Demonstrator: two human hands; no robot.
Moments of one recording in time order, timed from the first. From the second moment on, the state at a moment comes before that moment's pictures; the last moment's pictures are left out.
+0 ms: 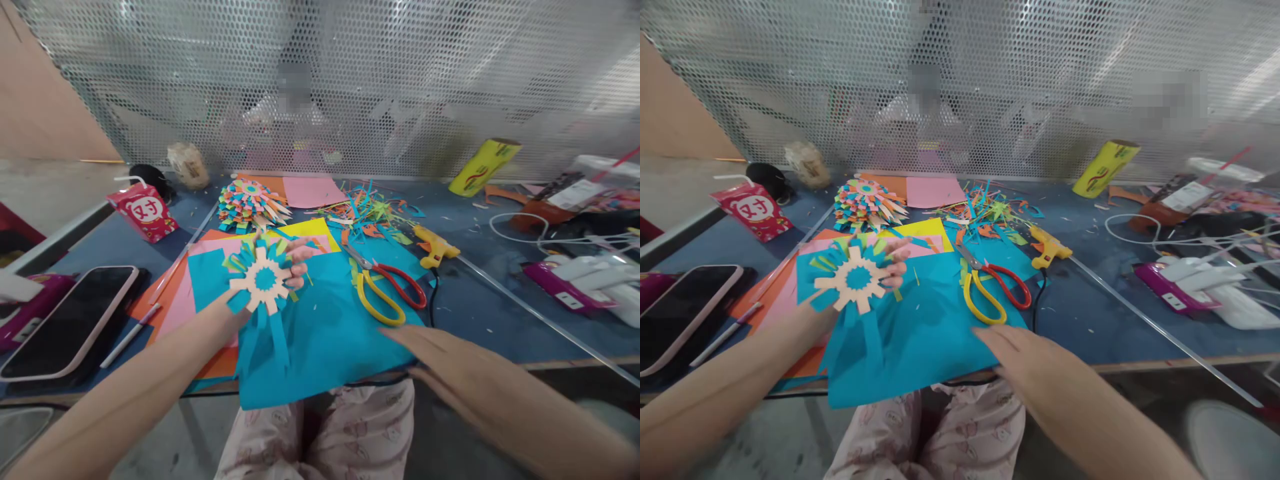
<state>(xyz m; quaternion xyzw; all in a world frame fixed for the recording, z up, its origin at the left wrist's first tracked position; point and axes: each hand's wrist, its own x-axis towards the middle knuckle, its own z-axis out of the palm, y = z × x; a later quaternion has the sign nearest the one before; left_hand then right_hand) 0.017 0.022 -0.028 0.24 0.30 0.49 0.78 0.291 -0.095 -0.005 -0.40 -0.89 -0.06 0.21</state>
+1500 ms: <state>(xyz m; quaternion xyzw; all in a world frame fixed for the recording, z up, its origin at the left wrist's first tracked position) 0.020 0.033 -0.071 0.17 0.23 0.41 0.87 0.214 -0.014 -0.048 -0.43 -0.90 -0.07 0.09</state>
